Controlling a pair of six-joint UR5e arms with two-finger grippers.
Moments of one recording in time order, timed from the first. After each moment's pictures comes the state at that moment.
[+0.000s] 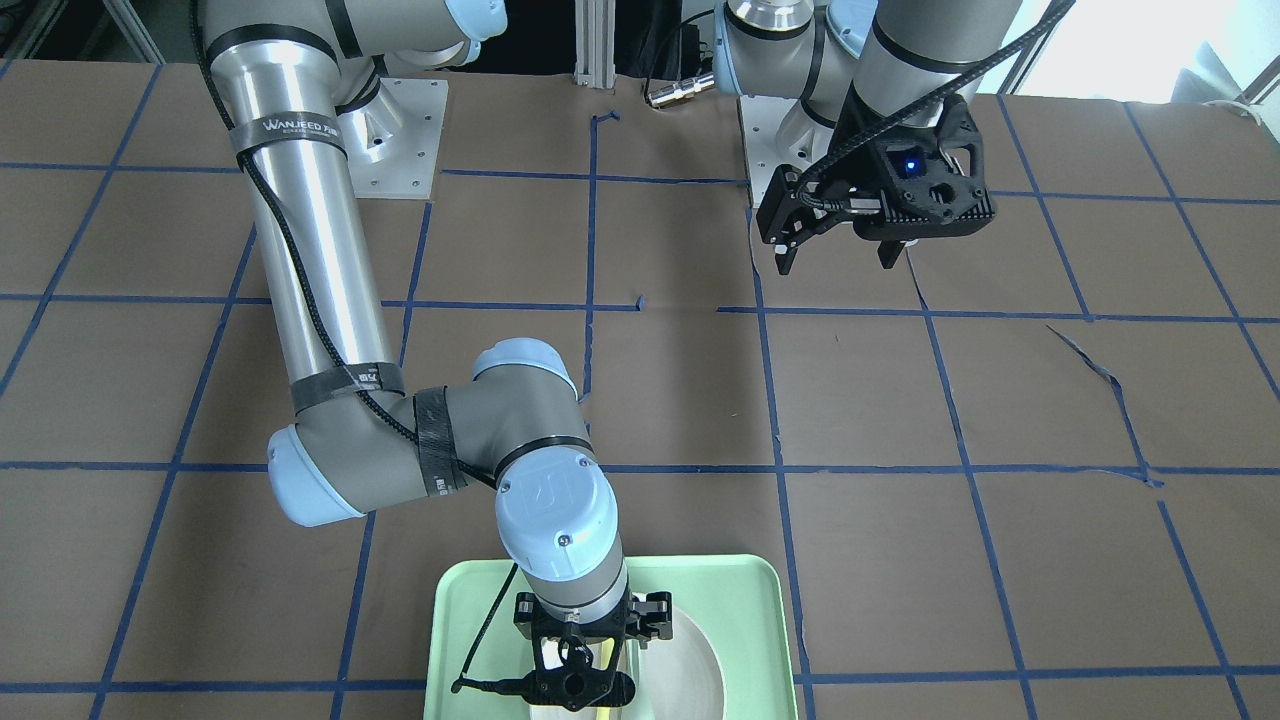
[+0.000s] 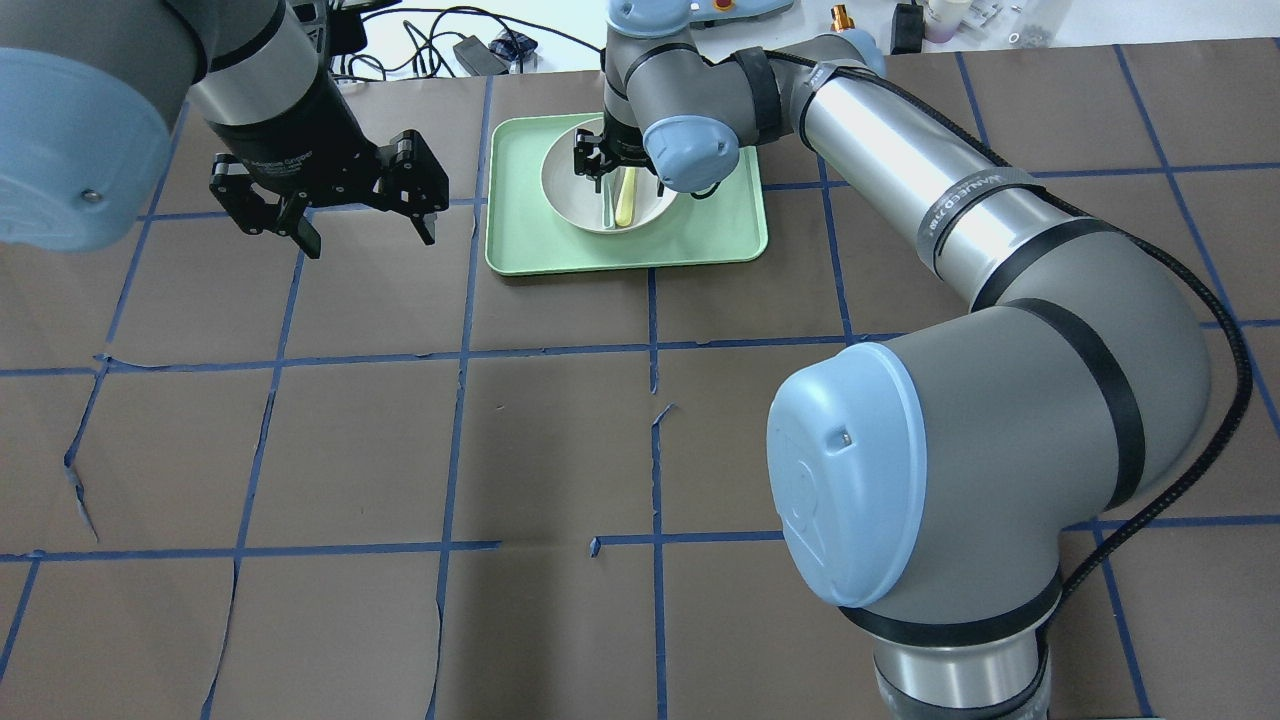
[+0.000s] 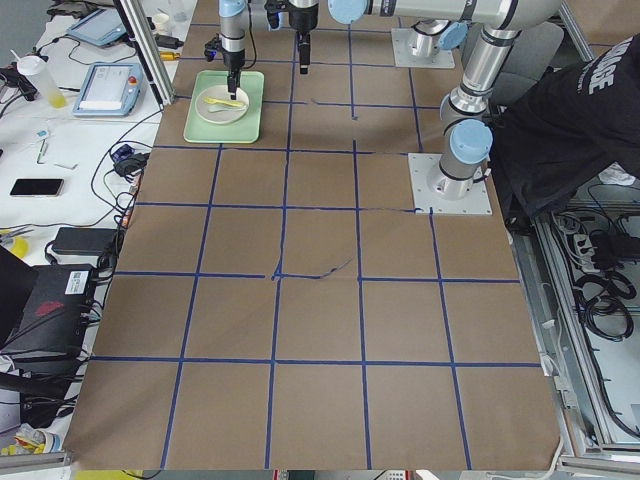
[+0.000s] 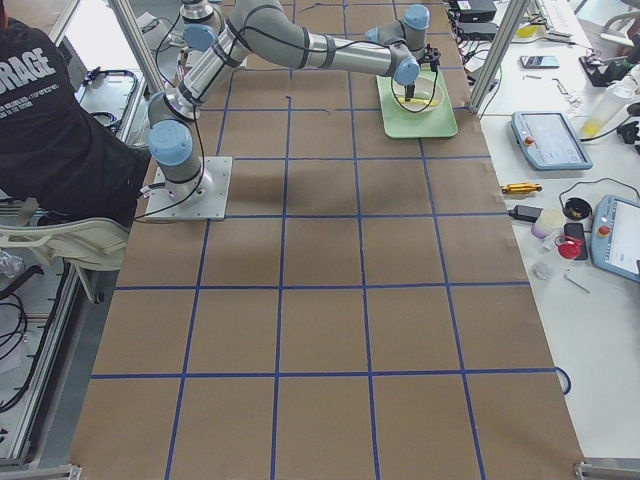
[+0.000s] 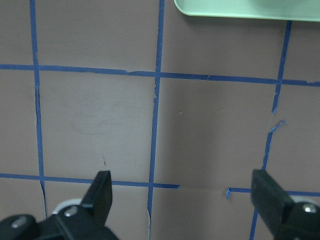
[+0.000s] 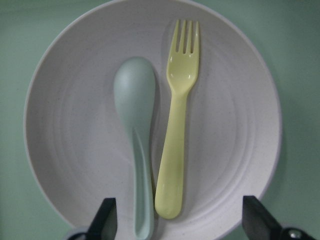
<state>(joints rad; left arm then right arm) -1.63 -1.58 -1.56 -1.54 1.58 -0.17 1.87 -0.69 1.03 -2.08 -1.50 0.36</state>
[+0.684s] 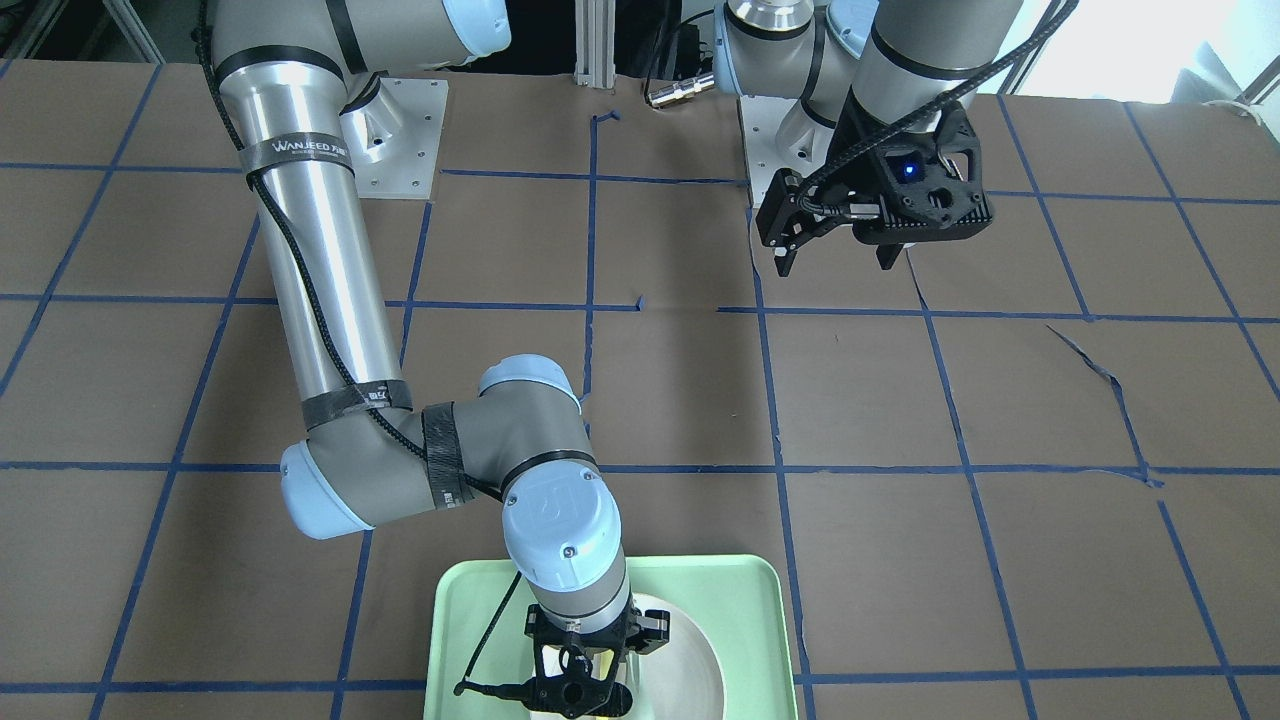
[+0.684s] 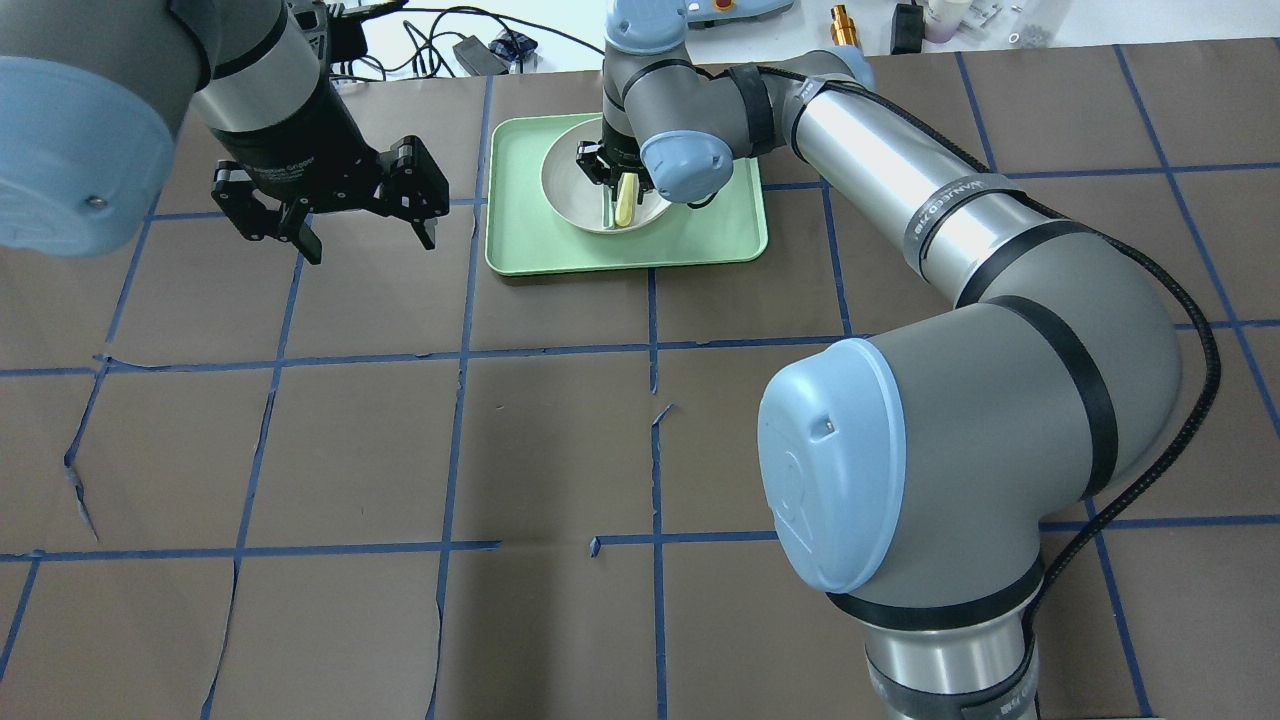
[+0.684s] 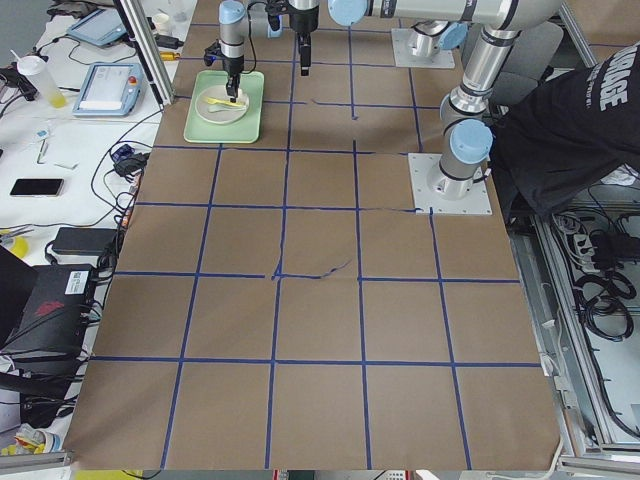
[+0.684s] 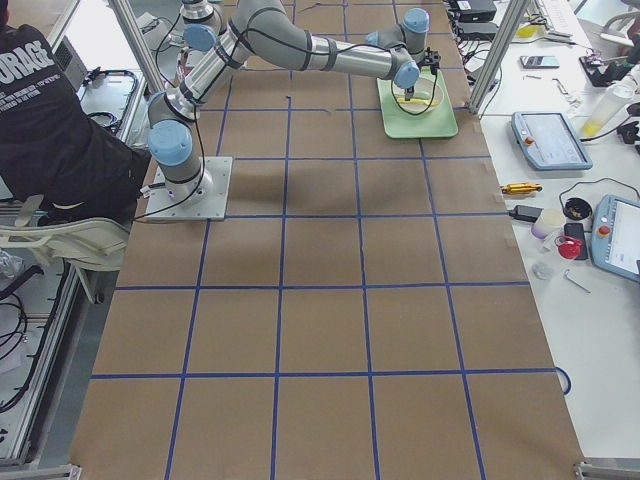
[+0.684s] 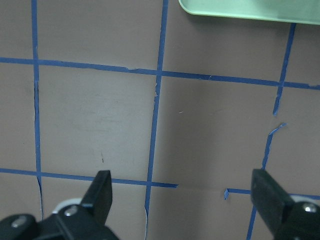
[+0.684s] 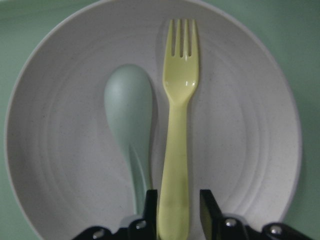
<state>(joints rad) -1.63 -1.58 -1.57 -1.54 1.58 -0.17 1.87 -0.66 1.03 -2.12 -1.50 0.41</state>
